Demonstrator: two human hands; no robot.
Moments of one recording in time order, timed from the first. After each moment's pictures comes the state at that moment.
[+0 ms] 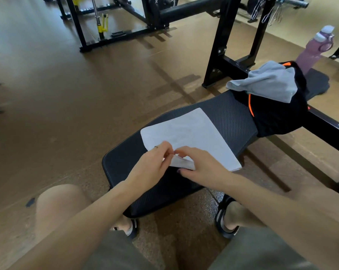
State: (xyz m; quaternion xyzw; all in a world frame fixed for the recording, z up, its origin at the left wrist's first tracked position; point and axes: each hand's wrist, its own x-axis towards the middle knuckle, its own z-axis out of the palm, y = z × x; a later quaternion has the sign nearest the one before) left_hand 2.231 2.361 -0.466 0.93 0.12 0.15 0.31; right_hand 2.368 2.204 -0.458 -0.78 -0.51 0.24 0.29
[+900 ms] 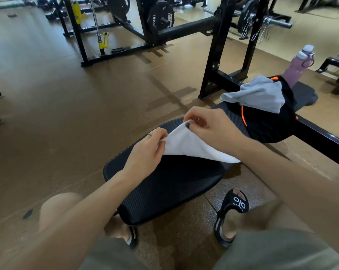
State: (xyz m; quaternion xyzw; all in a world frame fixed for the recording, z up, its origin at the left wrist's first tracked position) left_hand 2.247 2.379 -0.422 0.93 0.13 0.22 0.25; right_hand 2.401 2.217 -0.336 -0.77 -0.51 0.08 0.37
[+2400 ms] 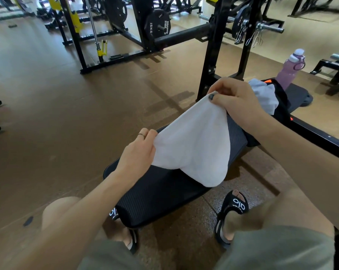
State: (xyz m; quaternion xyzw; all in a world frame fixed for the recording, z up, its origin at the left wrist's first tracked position) left_hand 2.242 2.382 -0.395 0.96 0.20 0.15 0.14; right_hand 2.441 2.197 -0.290 -0.75 -0.40 0.07 0.52
